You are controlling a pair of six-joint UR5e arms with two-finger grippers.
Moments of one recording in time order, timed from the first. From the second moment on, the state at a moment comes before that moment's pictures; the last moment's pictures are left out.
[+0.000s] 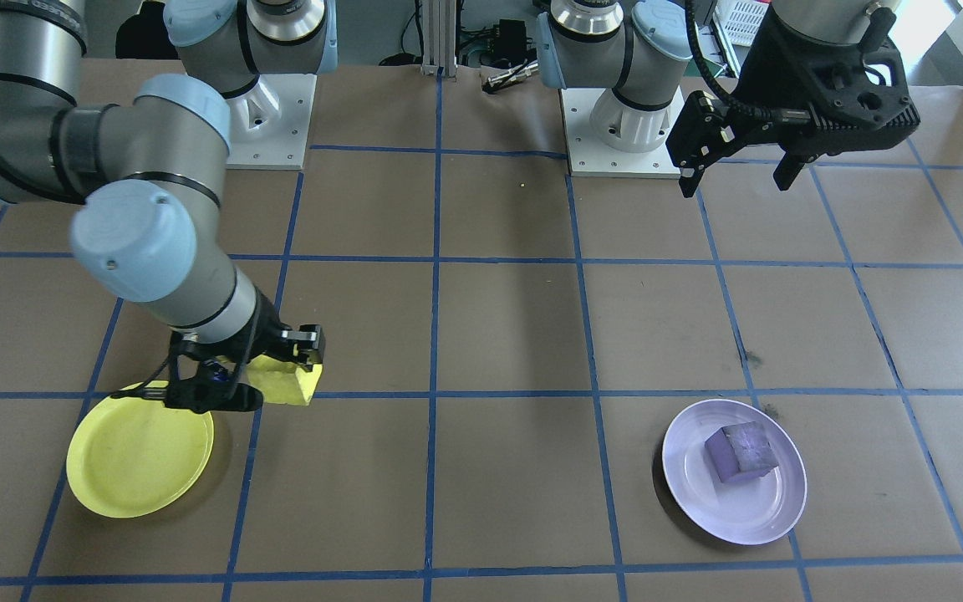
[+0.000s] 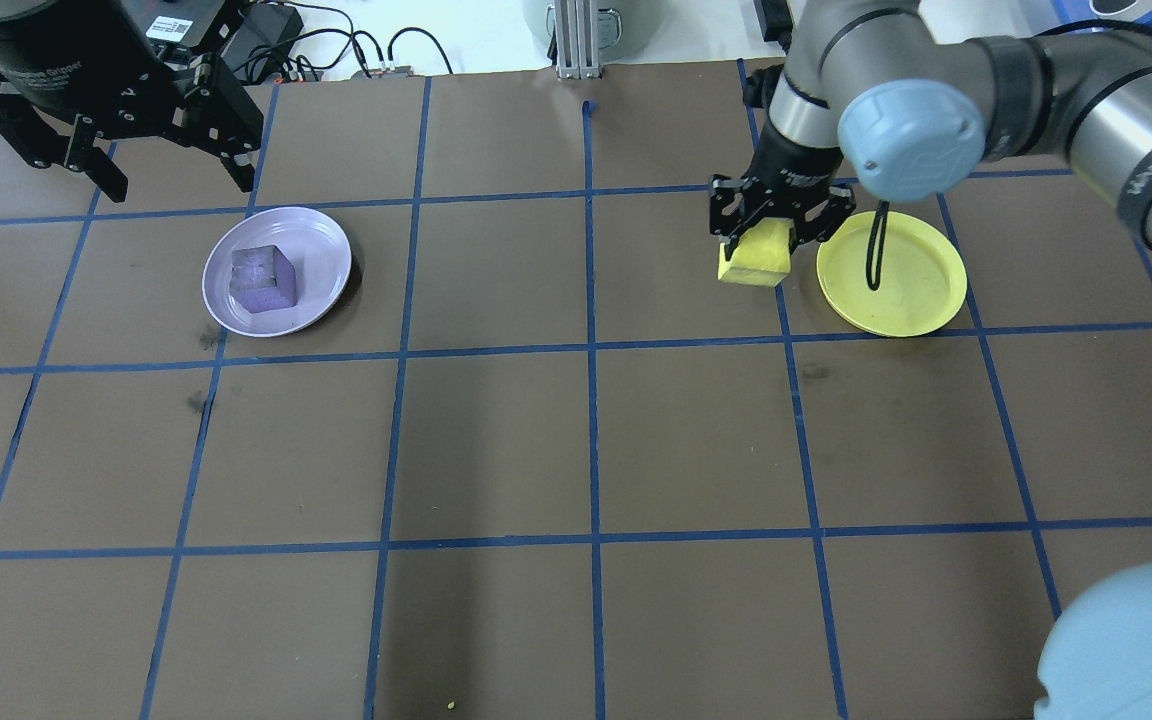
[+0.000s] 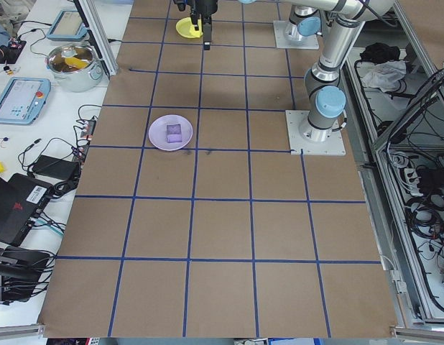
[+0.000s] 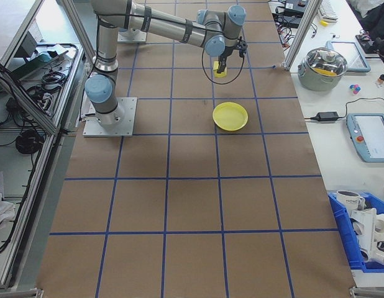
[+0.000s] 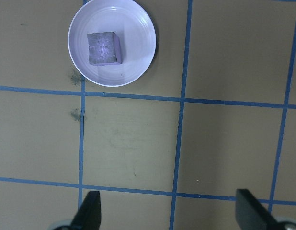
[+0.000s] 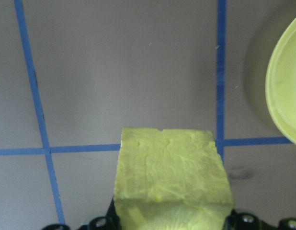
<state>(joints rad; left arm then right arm) -1.52 -1.58 -1.39 -1.72 1.63 -0.03 1.61 -1.23 1.57 -1.81 -1.45 0.11</state>
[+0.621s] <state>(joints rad) -1.53 -1.58 -1.39 -1.72 1.64 -0.04 1.42 -1.14 1.51 -1.94 -1.57 -0.18</state>
